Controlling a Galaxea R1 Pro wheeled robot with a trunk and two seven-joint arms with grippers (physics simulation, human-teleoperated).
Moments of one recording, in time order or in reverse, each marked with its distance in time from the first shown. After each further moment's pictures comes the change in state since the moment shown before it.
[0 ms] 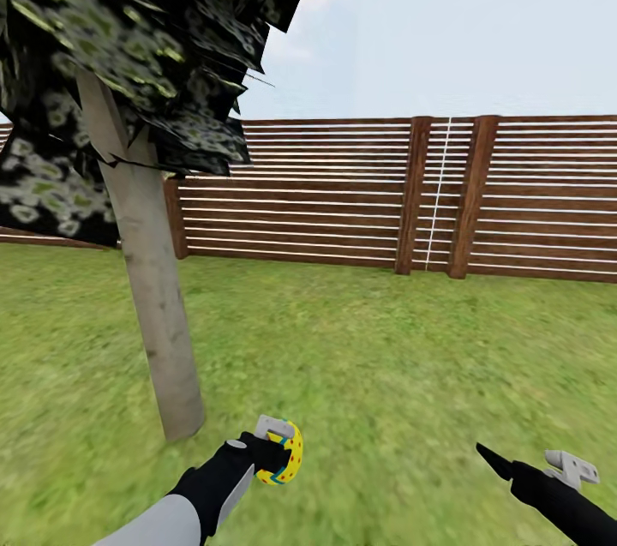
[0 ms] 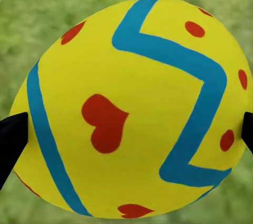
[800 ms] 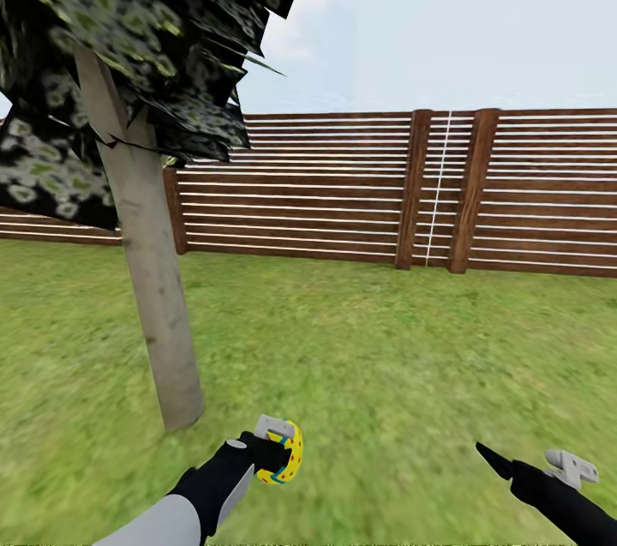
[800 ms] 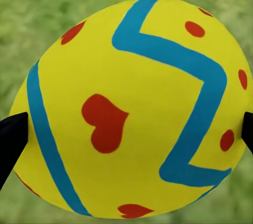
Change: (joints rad) left arm 0.000 0.000 0.000 0.000 0.000 -0.006 0.000; right arm 0.001 0.000 0.001 -0.003 -0.004 -0.005 0.002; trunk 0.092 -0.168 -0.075
